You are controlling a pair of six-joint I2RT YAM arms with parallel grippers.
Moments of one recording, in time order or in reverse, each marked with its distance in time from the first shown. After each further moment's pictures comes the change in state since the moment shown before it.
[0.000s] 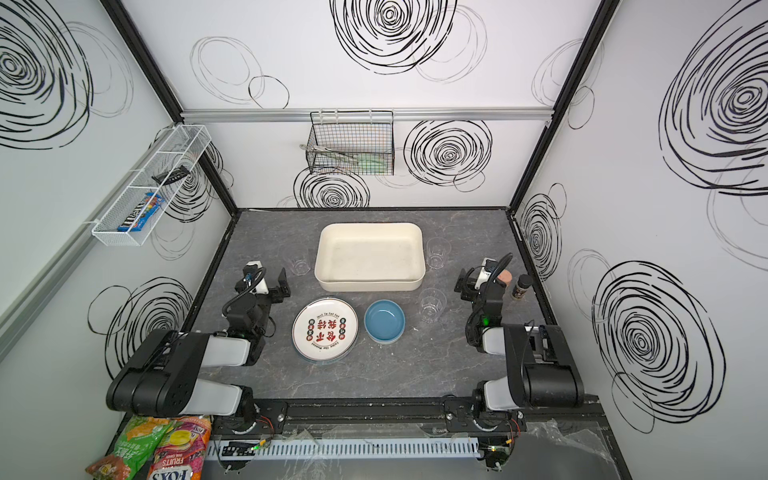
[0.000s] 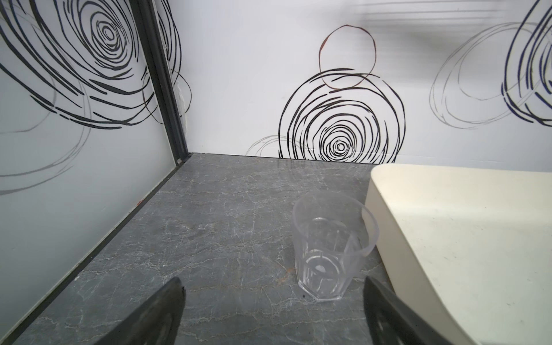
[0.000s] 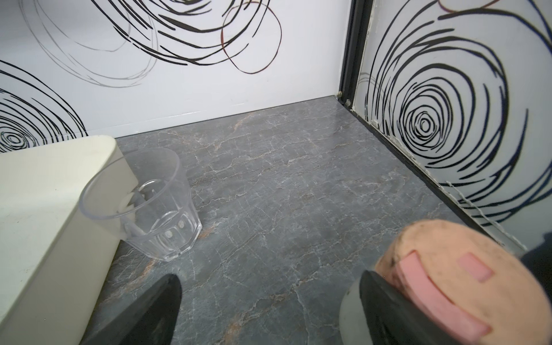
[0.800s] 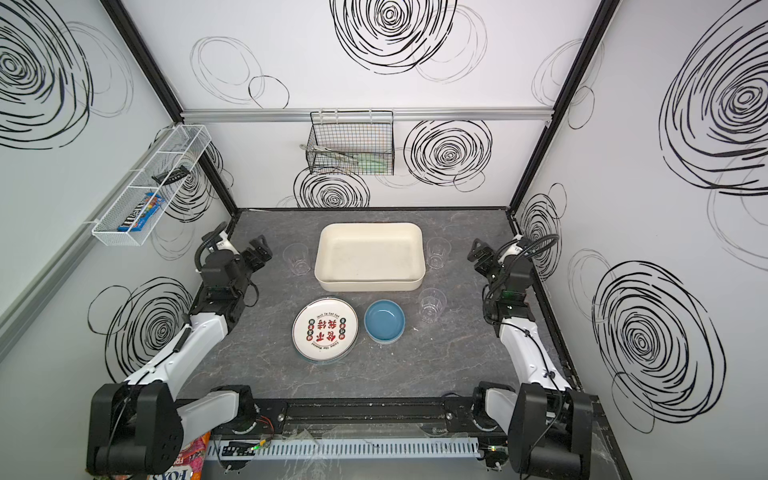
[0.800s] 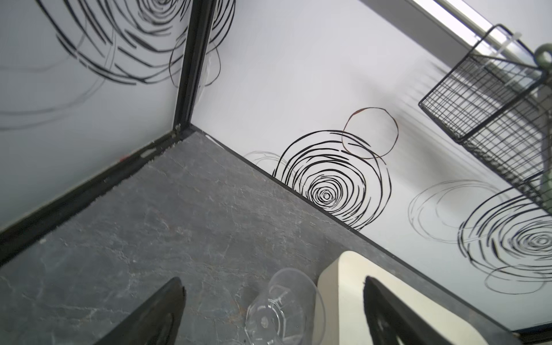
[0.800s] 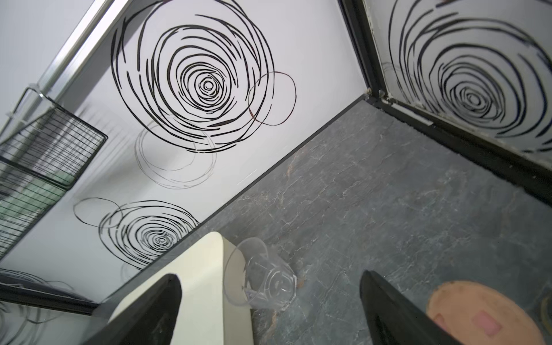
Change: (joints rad) left arm 0.149 -0.250 0.399 -0.818 0.149 -0.558; right arm -0.152 -0.308 0.282 -0.561 -0.303 0.543
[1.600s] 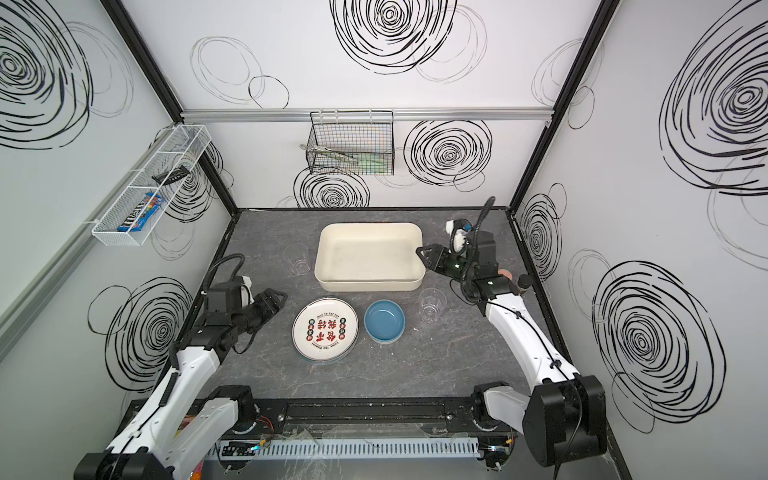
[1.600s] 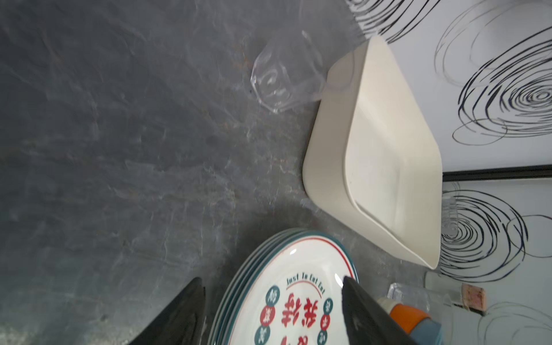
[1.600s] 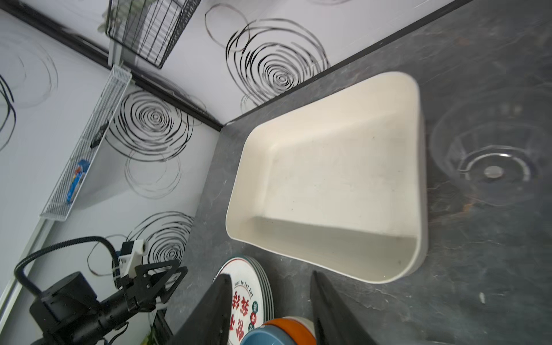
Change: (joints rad) left arm -0.078 -0.305 -0.118 -0.733 0.356 -0.159; right arm 0.417 0.116 0.359 -0.488 -0.363 -0.098
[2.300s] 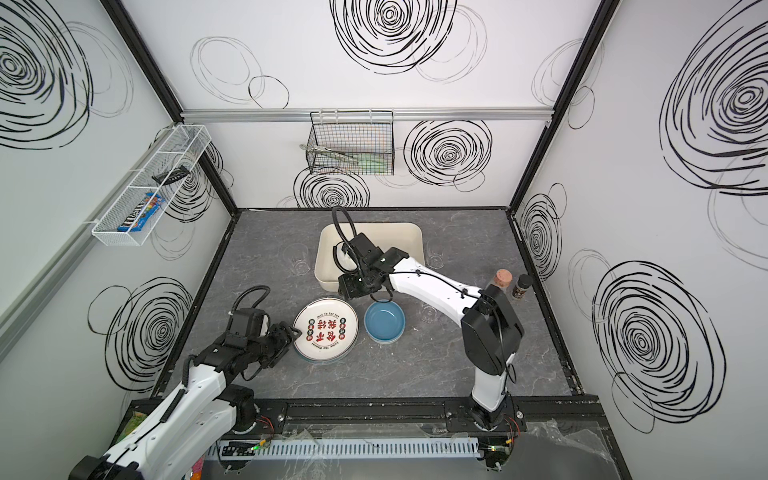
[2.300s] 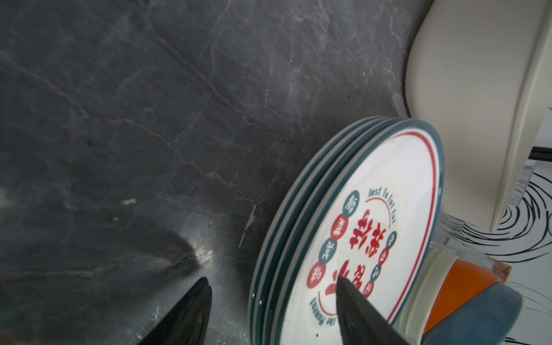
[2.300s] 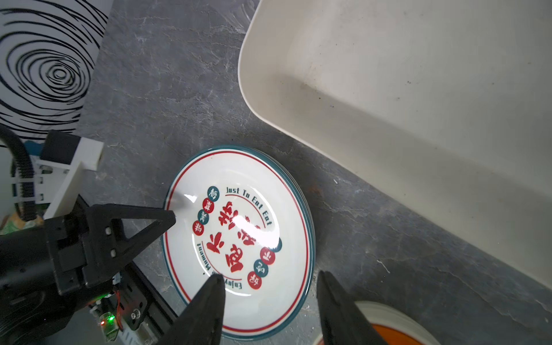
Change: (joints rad) left arm -0.177 -0.098 -0.209 -0.074 0.003 -0.270; right arm 0.600 0.621 0.602 -0.521 0.340 -0.183
